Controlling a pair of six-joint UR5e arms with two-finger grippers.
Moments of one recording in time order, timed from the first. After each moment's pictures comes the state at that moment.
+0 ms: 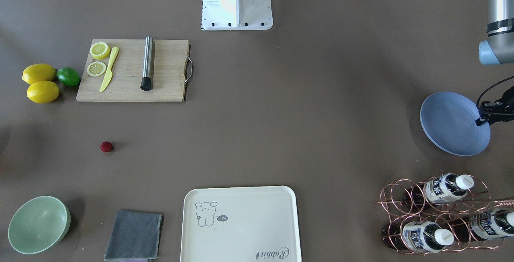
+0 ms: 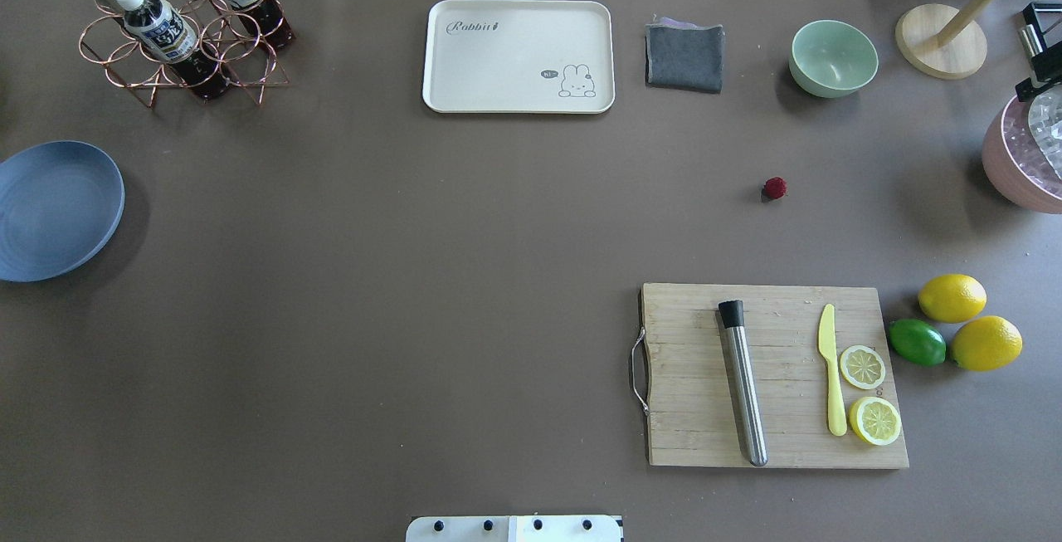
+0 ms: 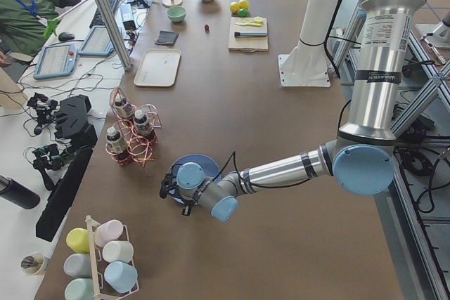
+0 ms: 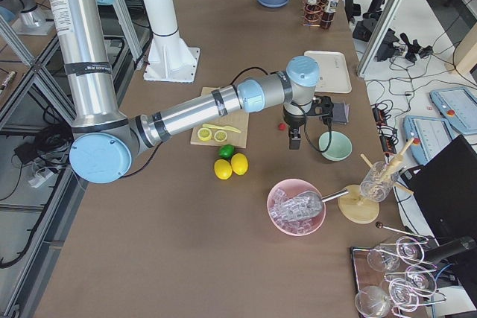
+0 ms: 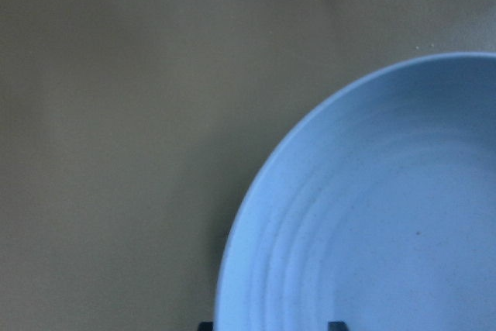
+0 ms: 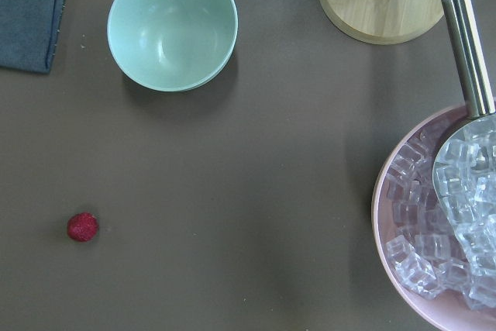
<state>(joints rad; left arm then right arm) -1.26 -1.65 -1.08 -2.51 -2.32 -0.43 1.39 -1.41 1.81 -1.64 2.38 0.35</state>
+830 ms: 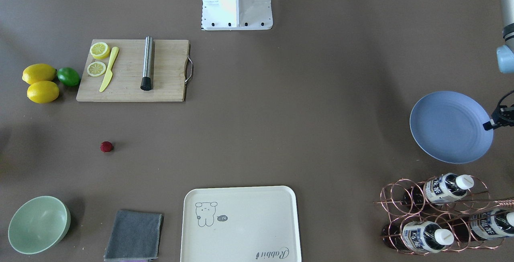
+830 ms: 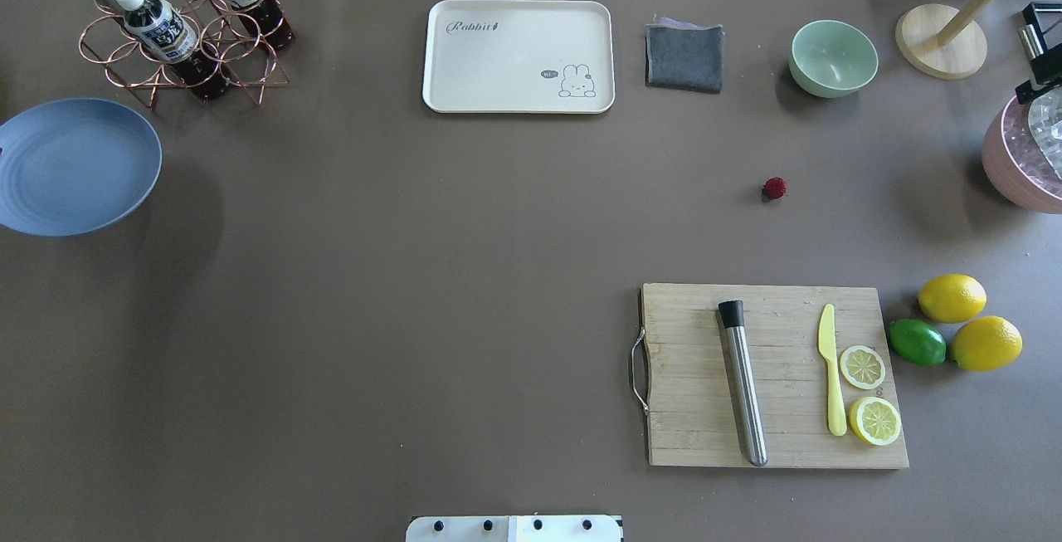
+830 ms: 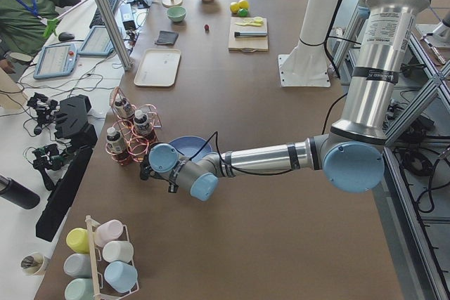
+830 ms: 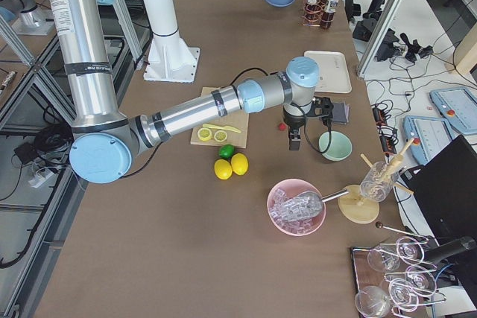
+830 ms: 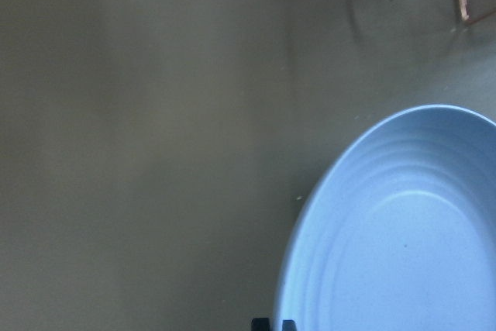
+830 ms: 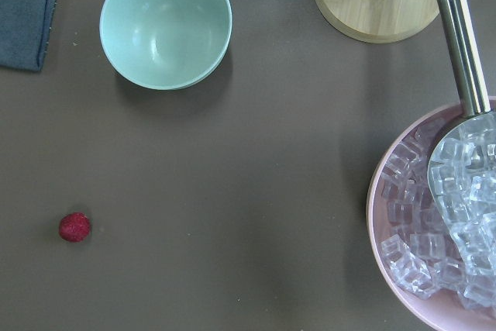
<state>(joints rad) -1.36 -1.77 -1.19 -2.24 -2.57 -0.44 1.38 -1.41 1.80 -1.64 2.36 0.35</state>
